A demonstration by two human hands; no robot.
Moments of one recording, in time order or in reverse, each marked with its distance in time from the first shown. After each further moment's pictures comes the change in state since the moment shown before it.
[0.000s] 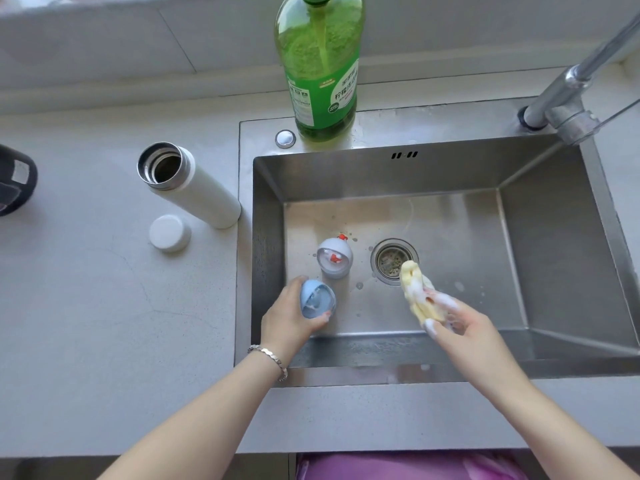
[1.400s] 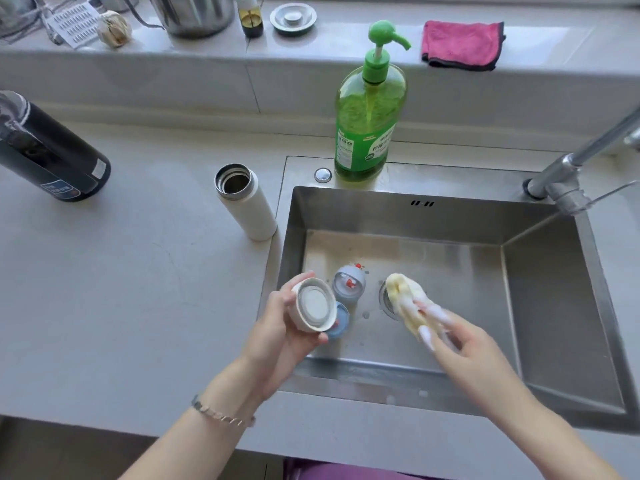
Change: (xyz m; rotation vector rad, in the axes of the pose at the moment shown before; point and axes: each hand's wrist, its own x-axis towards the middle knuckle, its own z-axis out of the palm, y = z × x) left_hand -0.080 0.064 -0.101 -1.467 -0.176 -0.288; right_hand -0.026 -0.059 0.006 -0.288 -0.103 -0.173
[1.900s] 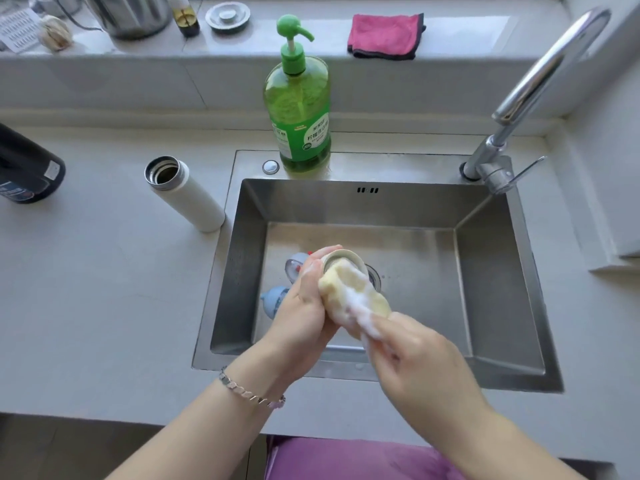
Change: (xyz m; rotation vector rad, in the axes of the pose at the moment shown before) left_hand -0.022 -0.054 0.127 0.247 -0.134 0.166; right_hand -0.052 0.003 -0.043 -0.565 0.154 -0.442
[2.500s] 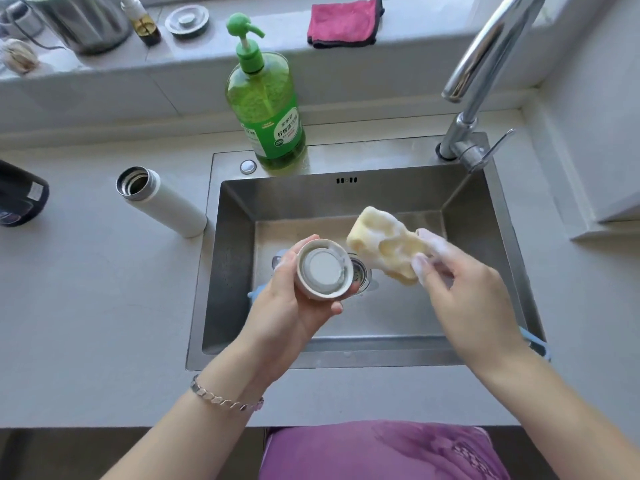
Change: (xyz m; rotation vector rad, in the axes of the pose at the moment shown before) left_hand -0.007 0.007 0.018 -0.075 0.025 -0.055; right_hand 0.012 0.052 -0.041 0.205 0.237 0.301
